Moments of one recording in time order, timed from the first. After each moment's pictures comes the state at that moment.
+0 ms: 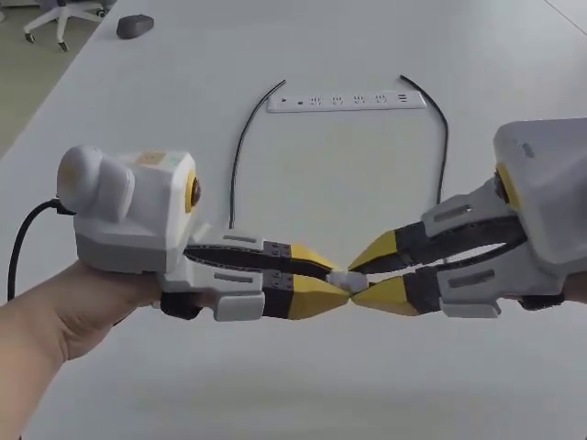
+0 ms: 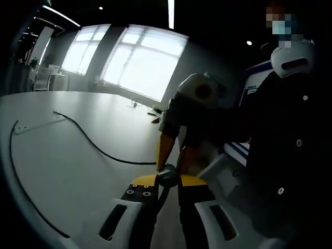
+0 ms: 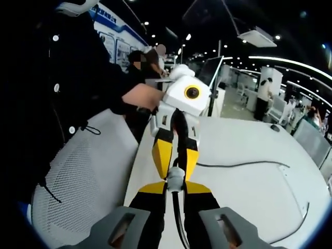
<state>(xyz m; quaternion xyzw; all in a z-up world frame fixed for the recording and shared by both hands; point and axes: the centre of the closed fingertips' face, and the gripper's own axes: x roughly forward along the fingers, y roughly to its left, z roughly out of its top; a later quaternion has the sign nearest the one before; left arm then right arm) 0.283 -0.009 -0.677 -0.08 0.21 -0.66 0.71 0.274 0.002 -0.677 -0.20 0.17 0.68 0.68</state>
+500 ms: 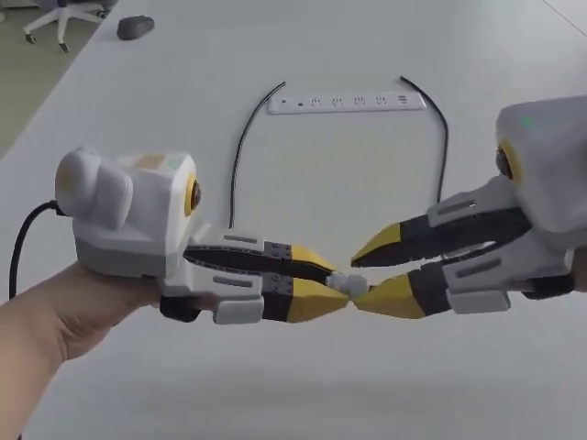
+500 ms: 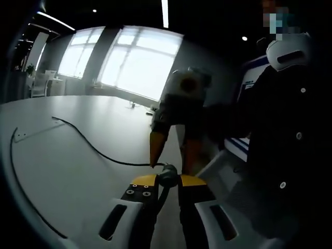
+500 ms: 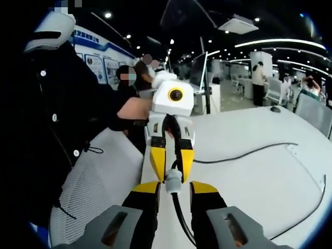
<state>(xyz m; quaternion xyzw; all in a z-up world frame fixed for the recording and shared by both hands) 0.282 -0.009 -0.676 -0.06 0.19 -0.67 0.71 0.279 0.001 -0.670 -0.09 0.24 0.68 0.69</state>
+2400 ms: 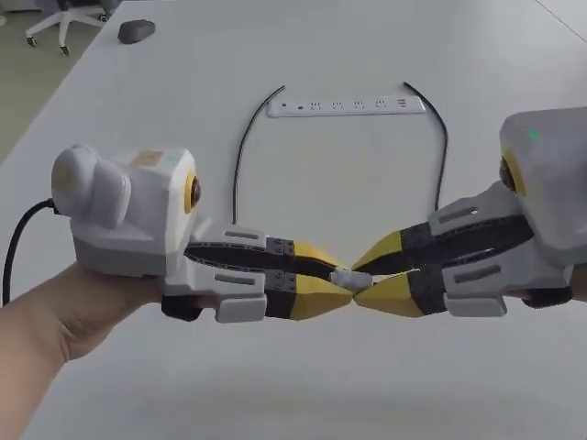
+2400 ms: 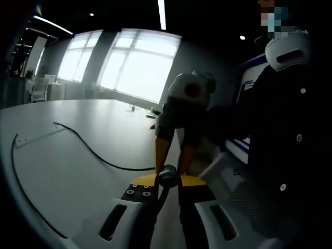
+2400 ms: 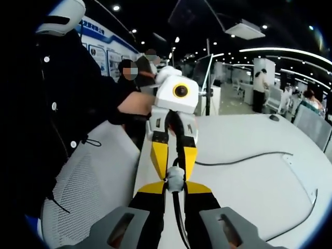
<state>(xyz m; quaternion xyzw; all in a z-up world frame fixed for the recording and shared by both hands) 0.284 -0.012 -0.669 -0.06 0.18 -0.67 0.72 0.272 0.002 -0.672 -0.16 0.20 0.68 0.69</state>
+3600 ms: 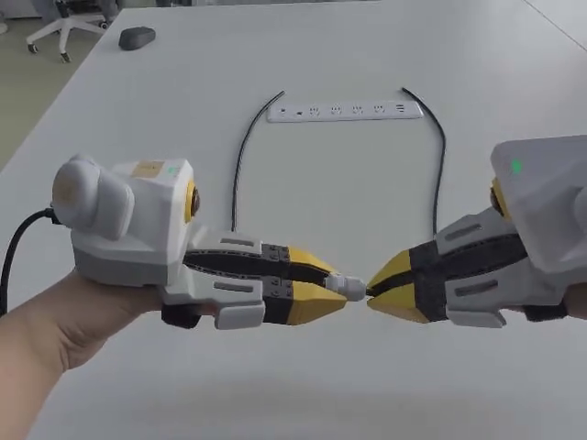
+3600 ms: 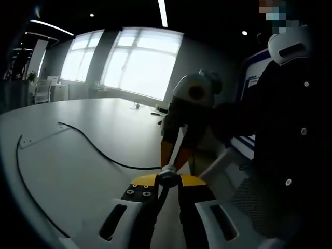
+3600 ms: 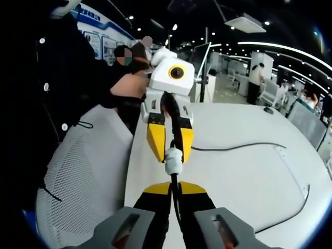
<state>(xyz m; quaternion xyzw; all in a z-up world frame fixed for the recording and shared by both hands) 0.286 -0.008 -0.675 -0.04 0.18 -0.66 0.73 0.280 -0.015 -0.693 -0.21 0.23 0.64 0.70</state>
